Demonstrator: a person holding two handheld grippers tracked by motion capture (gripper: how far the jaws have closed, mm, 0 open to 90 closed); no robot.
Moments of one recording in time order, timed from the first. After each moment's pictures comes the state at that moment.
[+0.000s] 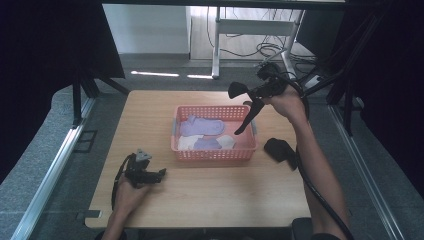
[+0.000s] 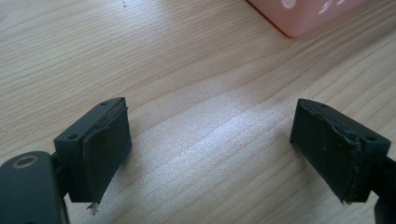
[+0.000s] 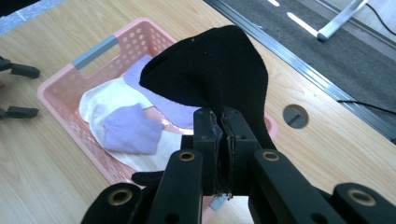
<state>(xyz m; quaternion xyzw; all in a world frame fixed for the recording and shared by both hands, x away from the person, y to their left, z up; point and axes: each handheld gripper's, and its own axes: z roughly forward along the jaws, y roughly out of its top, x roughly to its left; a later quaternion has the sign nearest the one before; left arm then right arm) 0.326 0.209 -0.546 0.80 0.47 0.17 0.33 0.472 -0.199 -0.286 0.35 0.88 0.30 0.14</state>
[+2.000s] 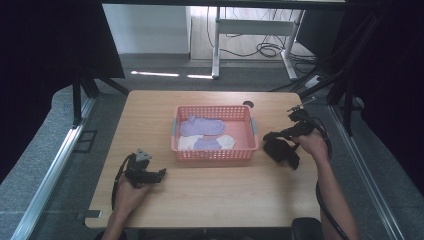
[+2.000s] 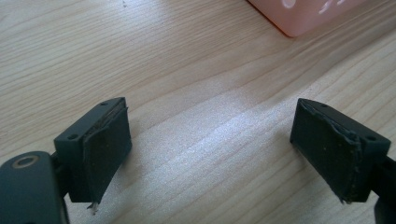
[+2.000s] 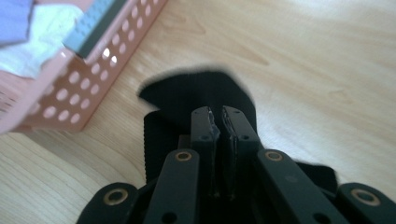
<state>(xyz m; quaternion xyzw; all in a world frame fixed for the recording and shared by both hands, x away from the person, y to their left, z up) 0.326 0.209 -0.545 0.80 0.47 0.17 0.32 0.462 -0.324 -0.439 0.48 0.84 0.22 0.10</state>
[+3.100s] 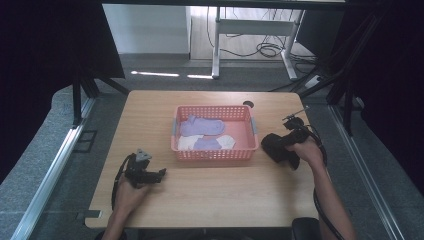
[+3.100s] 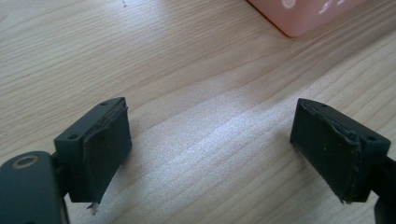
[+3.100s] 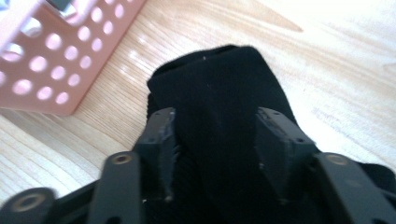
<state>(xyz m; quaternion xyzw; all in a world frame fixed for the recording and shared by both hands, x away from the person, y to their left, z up) 0.326 0.209 -0.546 0.80 0.47 0.17 0.33 0.457 -0.318 -0.468 0.48 0.85 0.22 0.08</state>
